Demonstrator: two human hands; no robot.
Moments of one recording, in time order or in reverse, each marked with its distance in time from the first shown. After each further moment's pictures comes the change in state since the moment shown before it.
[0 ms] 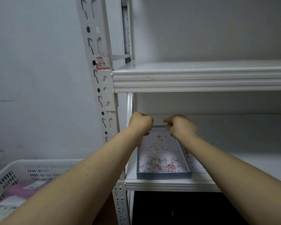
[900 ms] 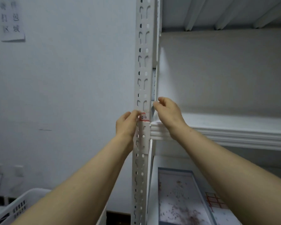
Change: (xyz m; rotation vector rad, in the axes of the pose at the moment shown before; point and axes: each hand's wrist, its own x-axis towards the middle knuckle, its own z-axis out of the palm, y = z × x) left_hand -0.027 0.075 -0.129 -0.537 0.286 0.276; right_hand -0.003 -0.184 -0.118 0.858 0.121 -0.302
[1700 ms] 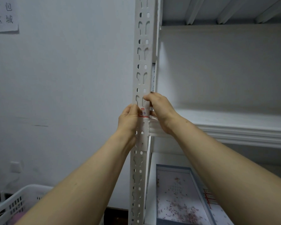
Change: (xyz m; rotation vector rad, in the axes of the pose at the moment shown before) left_hand 0.001 -0.003 0.010 -0.087 -0.103 0.022; right_hand 0.011 -0.007 0.017 0.283 -0.117 0.052
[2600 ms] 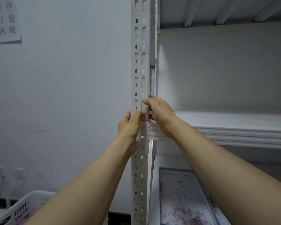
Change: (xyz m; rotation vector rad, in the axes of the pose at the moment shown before) left_hand 0.003 -0.008 -0.001 0.078 0.005 0.053; right_hand 0.006 0.007 -0.002 0.002 -0.024 -0.020
